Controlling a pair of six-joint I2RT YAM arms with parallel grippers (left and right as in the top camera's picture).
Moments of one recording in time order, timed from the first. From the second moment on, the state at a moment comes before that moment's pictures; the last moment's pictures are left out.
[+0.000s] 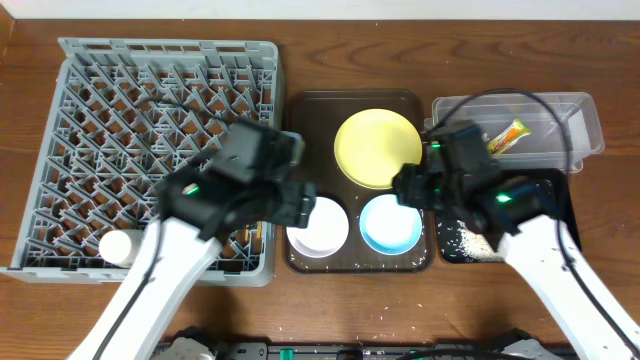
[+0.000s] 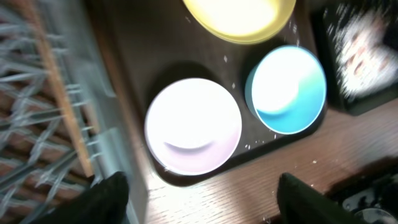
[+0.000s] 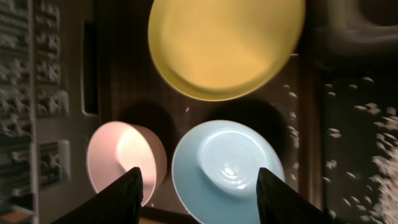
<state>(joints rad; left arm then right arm) -0.49 1.31 1.24 -1.09 0.19 -0.25 0.40 1.27 1.03 -0.77 -0.17 0.57</state>
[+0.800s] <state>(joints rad) -0.68 1.90 1.23 -0.79 0.13 -0.60 0.29 1.23 1.03 -0.92 -0.22 0.58</state>
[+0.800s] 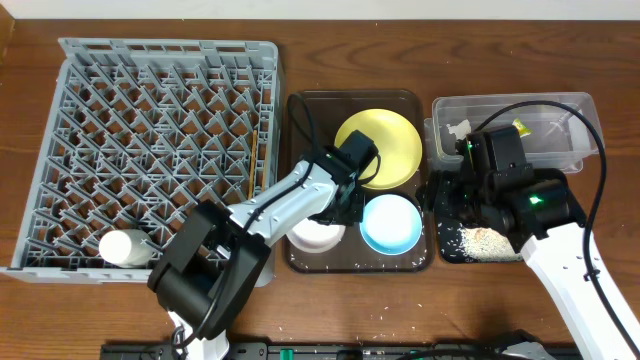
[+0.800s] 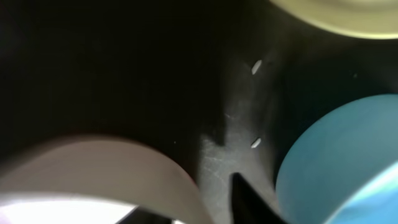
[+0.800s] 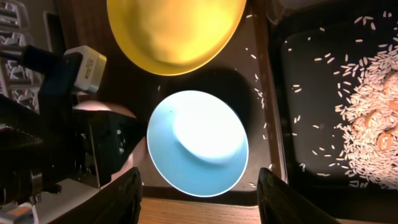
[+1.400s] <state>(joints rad) -0.56 1.58 1.27 -0.84 0.31 -0.48 0.29 1.23 1.03 -0.92 -0.22 0.58</state>
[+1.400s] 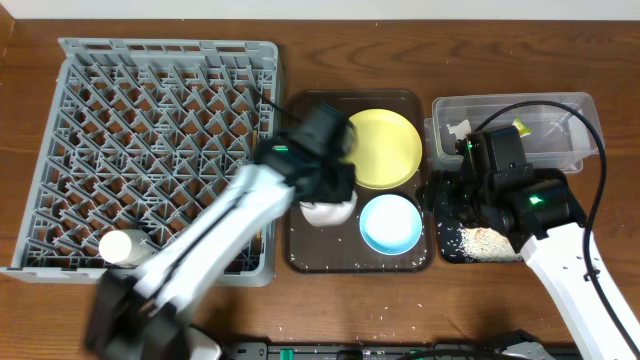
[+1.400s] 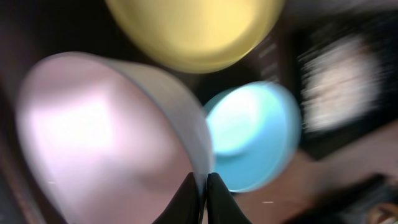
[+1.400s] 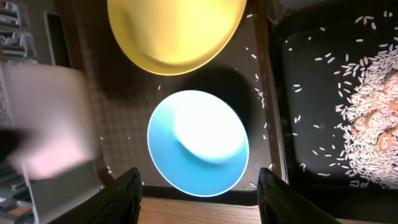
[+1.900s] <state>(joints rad) -0.01 1.37 1.31 -0.94 0.63 -0.22 0.29 1.23 1.03 -0.92 -0.22 0.58</state>
